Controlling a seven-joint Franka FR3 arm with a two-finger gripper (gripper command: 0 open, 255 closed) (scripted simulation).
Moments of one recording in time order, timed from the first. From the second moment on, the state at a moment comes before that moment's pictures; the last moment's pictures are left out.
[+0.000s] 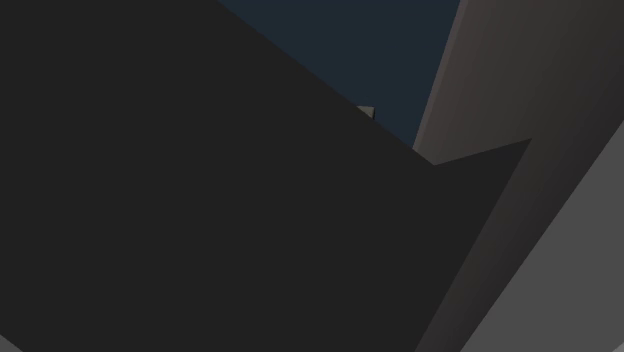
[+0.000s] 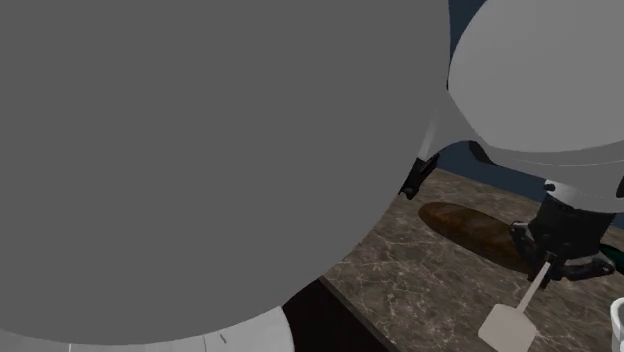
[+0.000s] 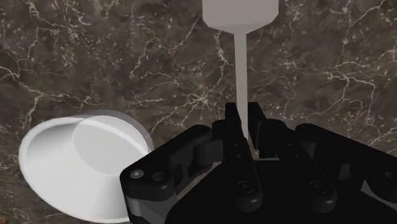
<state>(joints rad) -0.67 -0.27 -0.51 -2.19 -0.14 2.02 -0.03</state>
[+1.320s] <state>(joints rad) -0.67 -0.15 -0.56 -2.35 -0.09 2.29 -0.09</state>
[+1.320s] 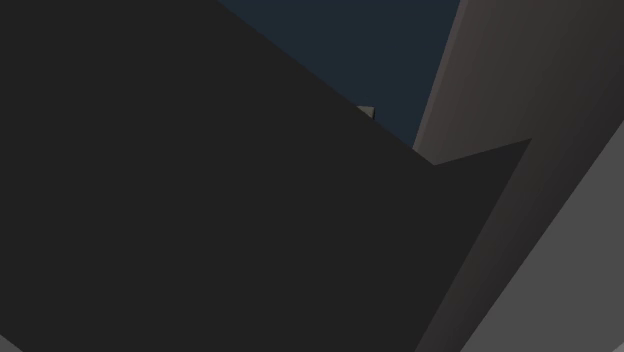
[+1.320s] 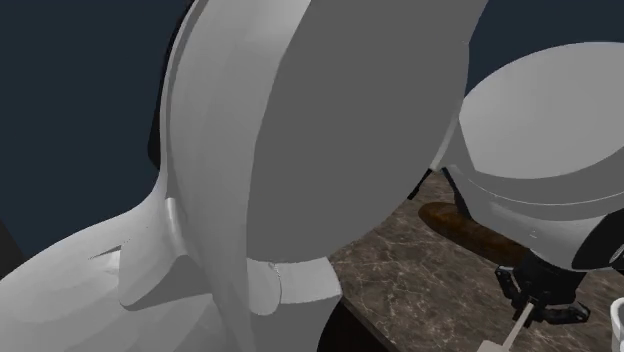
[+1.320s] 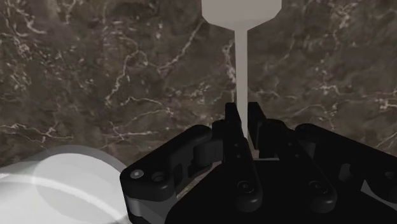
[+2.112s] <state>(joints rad) -0.66 -0.08 -0.57 -2.39 -0.05 2.39 -0.12</state>
